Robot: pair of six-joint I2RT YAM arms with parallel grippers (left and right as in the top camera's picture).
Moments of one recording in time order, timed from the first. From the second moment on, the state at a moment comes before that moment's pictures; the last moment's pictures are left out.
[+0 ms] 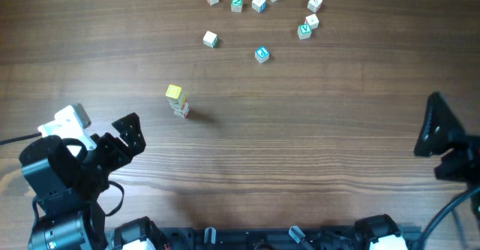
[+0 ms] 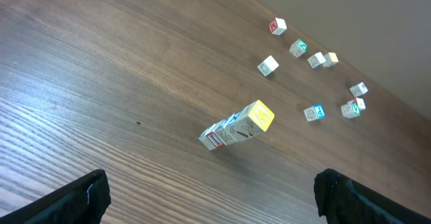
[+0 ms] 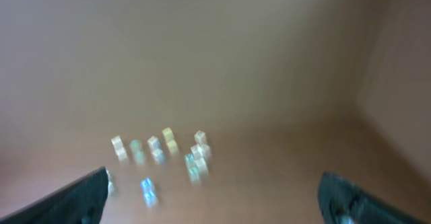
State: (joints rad) left arm 0.35 0.64 0.93 -0.97 0.30 -0.32; right arm 0.19 0.69 1.53 -0.96 0.20 0.11
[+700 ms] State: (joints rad) left arm 0.35 0.64 0.93 -0.97 0.30 -0.32; right arm 0.00 0.02 0.01 0.01 0.00 0.25
